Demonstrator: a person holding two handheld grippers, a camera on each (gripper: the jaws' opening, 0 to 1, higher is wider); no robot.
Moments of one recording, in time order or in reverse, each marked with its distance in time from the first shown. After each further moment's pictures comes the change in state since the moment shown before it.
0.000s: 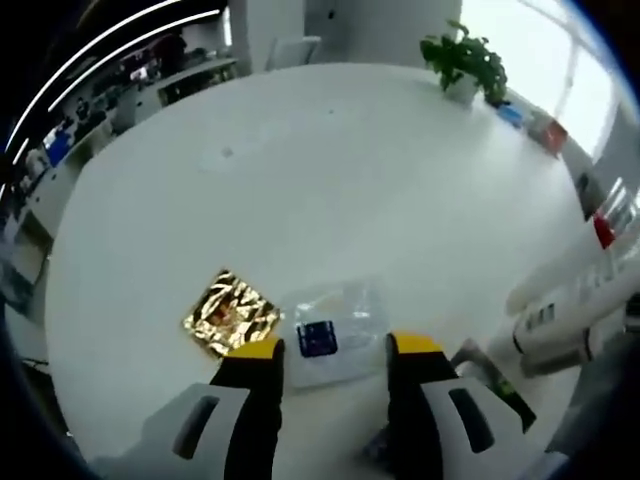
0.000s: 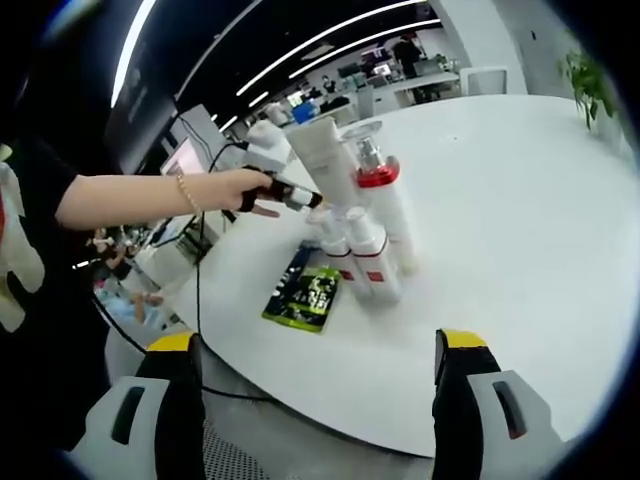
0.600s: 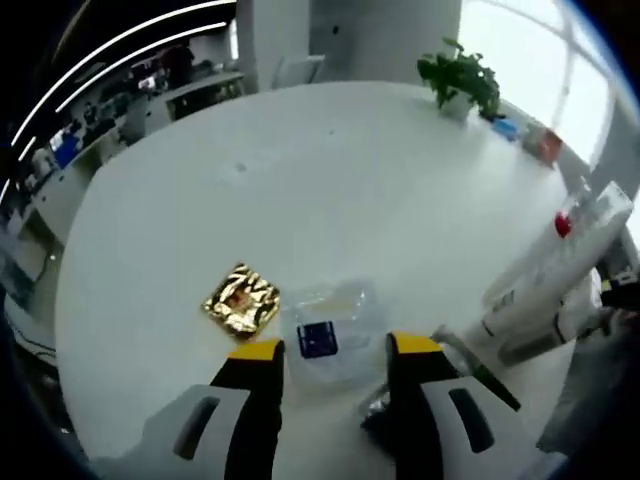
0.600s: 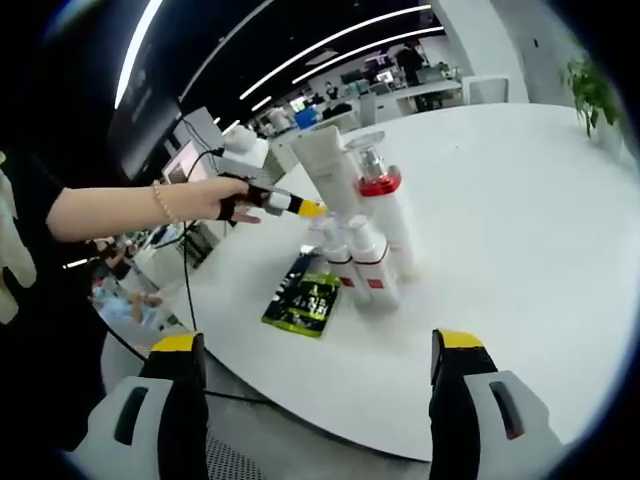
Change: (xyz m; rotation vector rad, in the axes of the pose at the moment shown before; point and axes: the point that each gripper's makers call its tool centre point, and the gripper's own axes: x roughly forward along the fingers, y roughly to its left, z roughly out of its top) left arm -0.037 -0.002 -0.006 -0.018 -0.072 0.010; right arm -0.001 0.002 0.004 -0.025 -0.024 -0.003
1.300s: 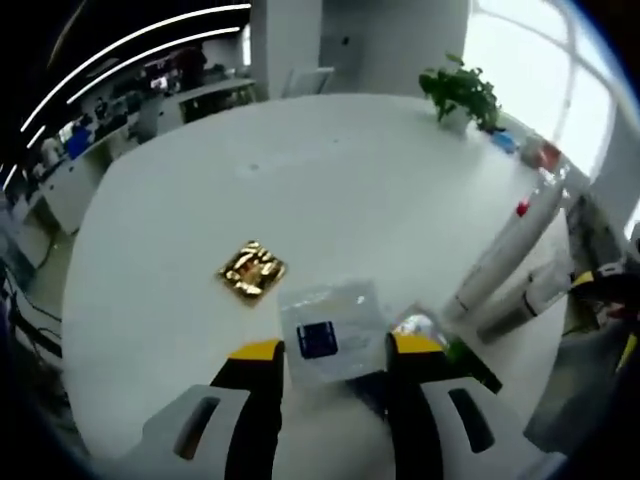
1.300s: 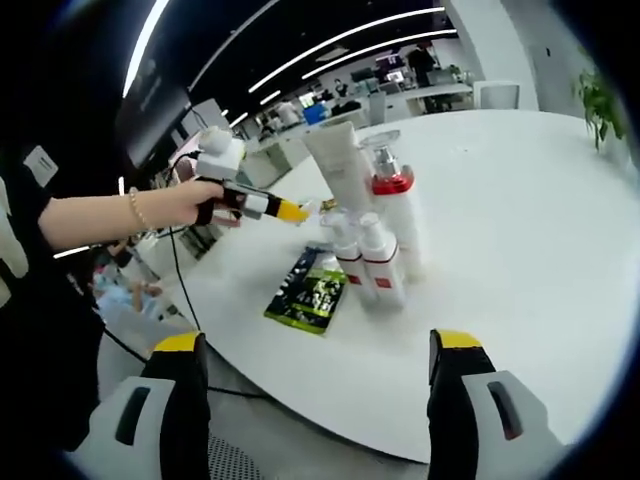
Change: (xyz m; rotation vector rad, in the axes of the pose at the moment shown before) left arm -0.046 -0.008 -0.024 -0.038 -0.045 0.016; right arm 0.002 0.002 -0.003 -0.046 0.015 0.015
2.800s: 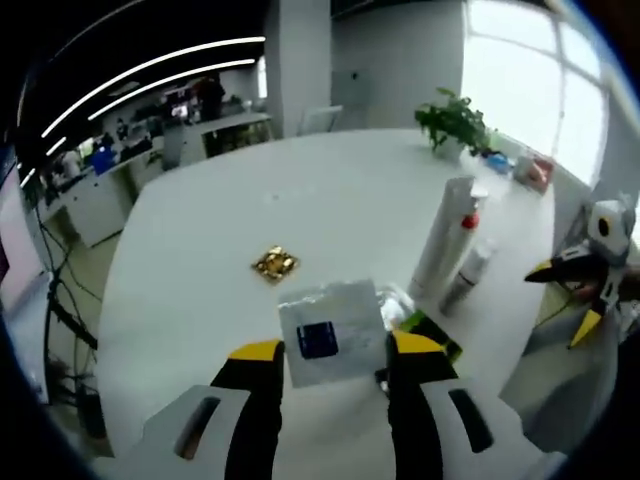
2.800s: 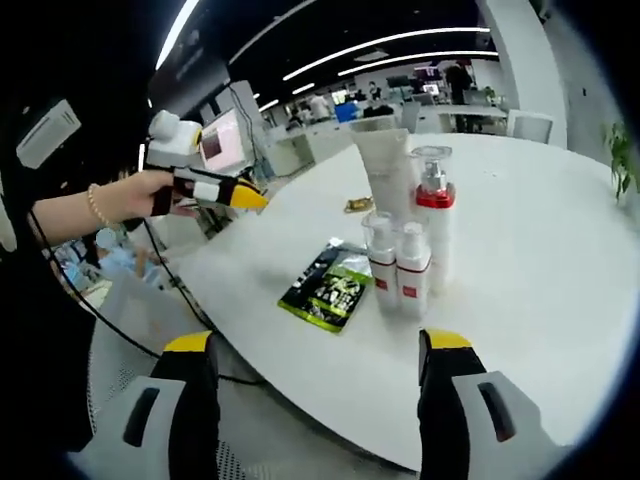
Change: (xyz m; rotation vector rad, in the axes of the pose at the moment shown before) left arm -0.111 -0.010 -0.026 -0.001 -0.153 0.068; right arm 0.000 0.027 0.002 -0.148 0.005 0.064
